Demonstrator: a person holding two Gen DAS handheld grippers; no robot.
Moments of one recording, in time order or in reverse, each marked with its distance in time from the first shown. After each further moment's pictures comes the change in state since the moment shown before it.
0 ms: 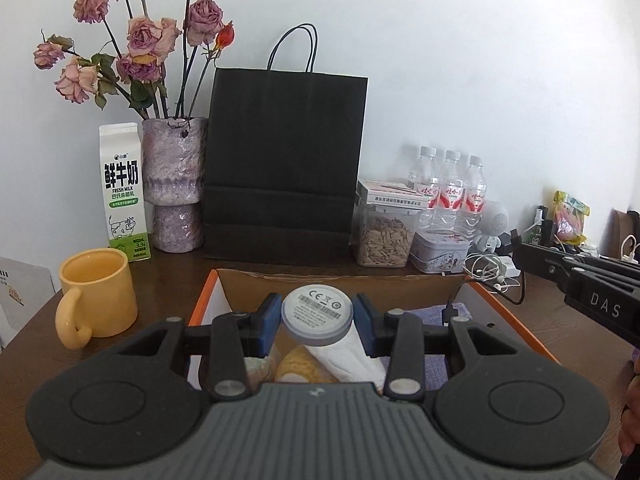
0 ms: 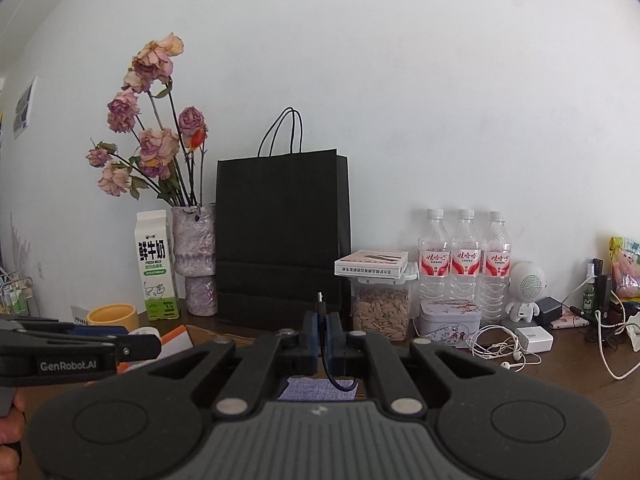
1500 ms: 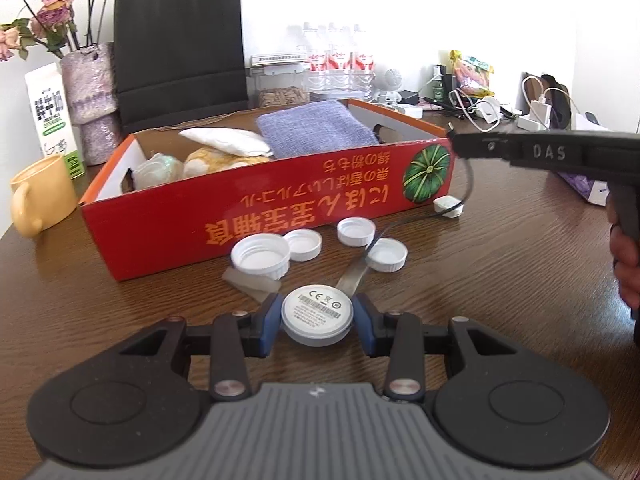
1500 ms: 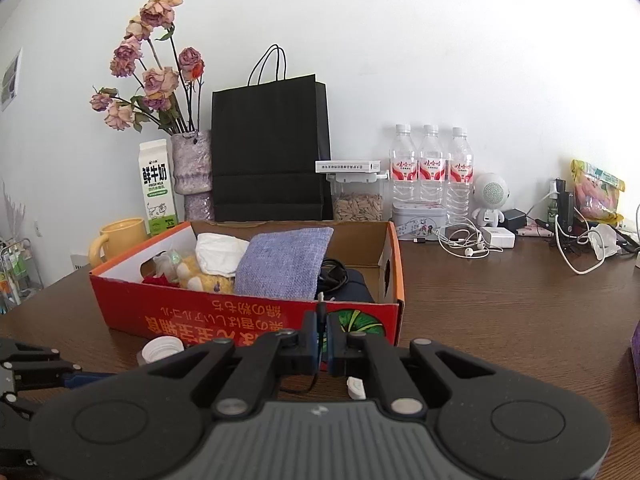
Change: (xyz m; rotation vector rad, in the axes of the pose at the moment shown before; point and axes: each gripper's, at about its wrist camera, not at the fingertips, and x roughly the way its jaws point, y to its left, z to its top) left arm -0.076 -0.033 -0.128 0.236 0.247 -0.181; right arm -0.096 -0.001 -0.083 0.031 0.160 -0.050
